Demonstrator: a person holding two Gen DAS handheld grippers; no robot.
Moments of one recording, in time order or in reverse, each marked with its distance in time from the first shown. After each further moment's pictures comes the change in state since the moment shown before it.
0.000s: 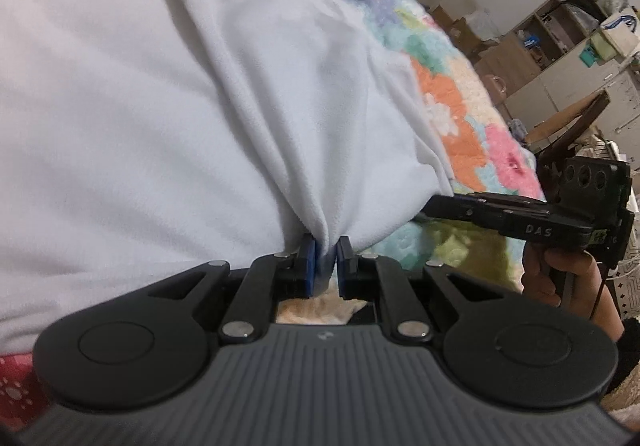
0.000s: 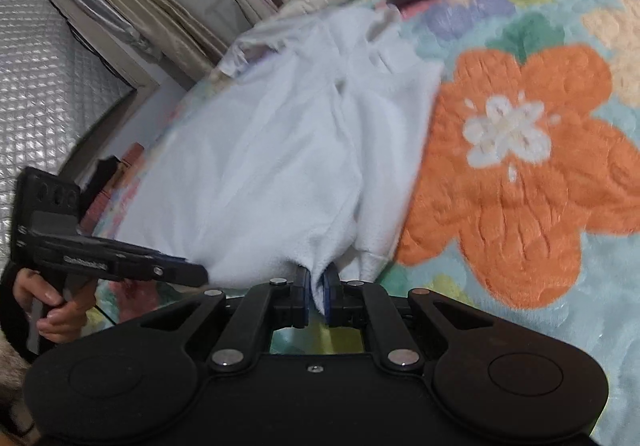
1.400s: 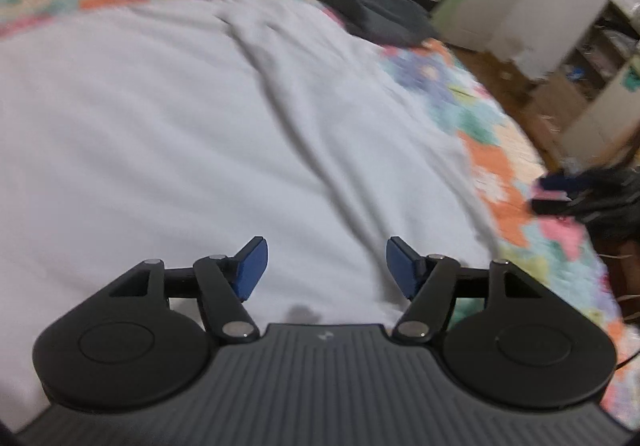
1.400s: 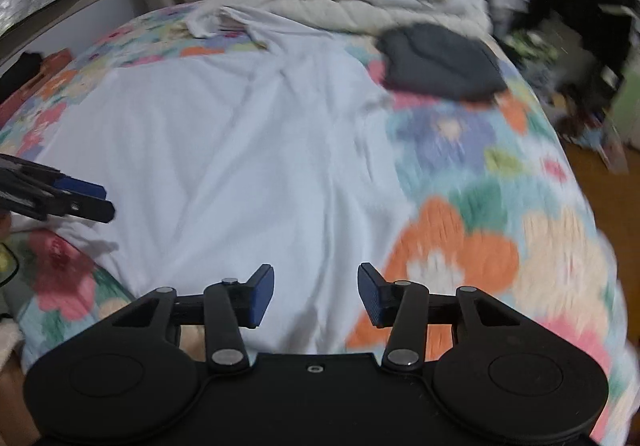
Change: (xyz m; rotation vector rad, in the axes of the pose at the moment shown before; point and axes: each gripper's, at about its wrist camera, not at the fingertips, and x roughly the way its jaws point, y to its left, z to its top) left arm -0.084 0.028 0.028 0.018 -0.150 0.301; right arm -0.012 0.121 0.089 -0.393 0.160 -0.448
